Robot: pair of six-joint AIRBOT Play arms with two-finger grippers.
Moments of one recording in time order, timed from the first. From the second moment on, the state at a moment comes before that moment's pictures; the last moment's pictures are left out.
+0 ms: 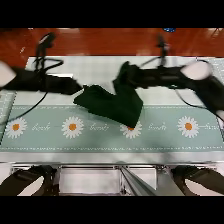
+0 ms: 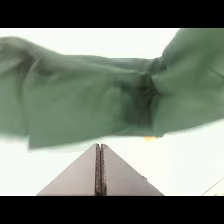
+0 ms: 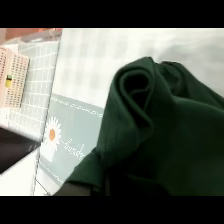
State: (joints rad) left arm -0.23 -0.97 1.05 0.99 -1.09 -1.41; right arm 0.37 -1.29 1.19 -0.56 0.83 1.46
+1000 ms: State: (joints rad) left arm -0.07 -0.65 0.70 1.04 -0.99 -1.43; right arm 0.32 -1.70 1.56 -0.44 0.98 1.40
